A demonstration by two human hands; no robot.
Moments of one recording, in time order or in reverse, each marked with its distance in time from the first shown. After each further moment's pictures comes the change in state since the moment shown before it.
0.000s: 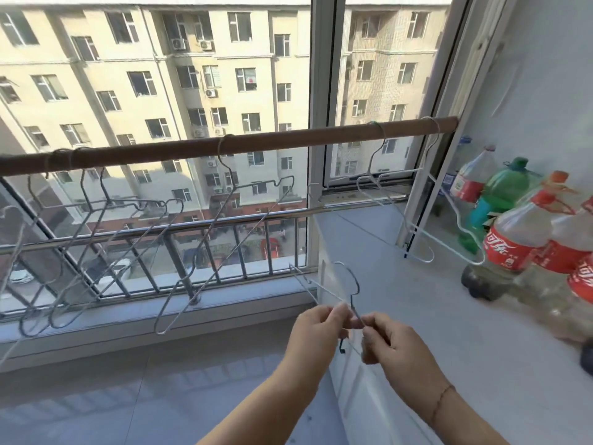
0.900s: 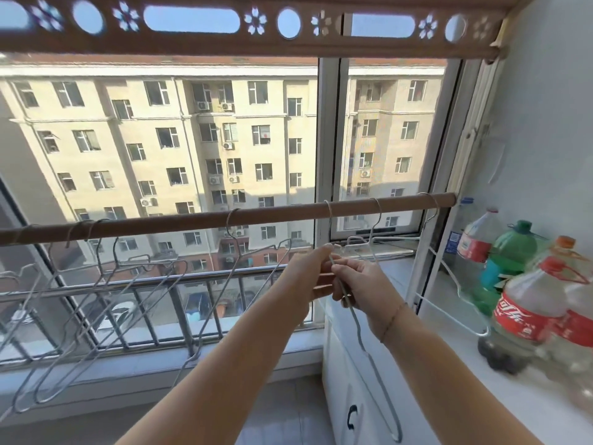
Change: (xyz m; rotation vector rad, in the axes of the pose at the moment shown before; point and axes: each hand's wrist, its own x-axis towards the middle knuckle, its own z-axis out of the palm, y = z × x) left_hand 0.076 0.143 -0.026 -0.225 -0.042 0.066; right_hand 0.116 -0.119 -0.020 0.347 0.000 -0.015
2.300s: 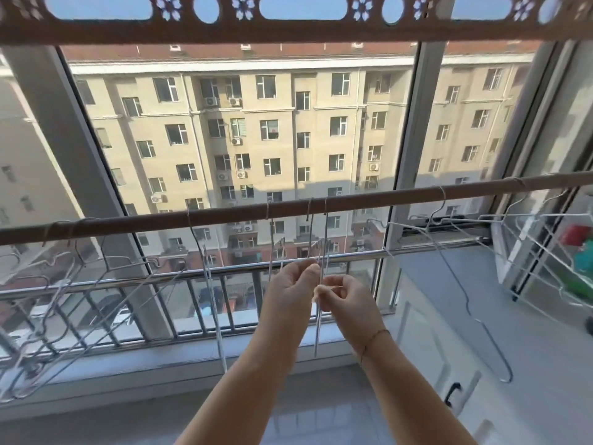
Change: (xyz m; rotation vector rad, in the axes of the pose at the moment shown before) left_hand -0.138 0.014 -0.311 0.081 0.196 0.299; right_hand -0.043 0.022 0.334 -0.126 0.072 -0.117
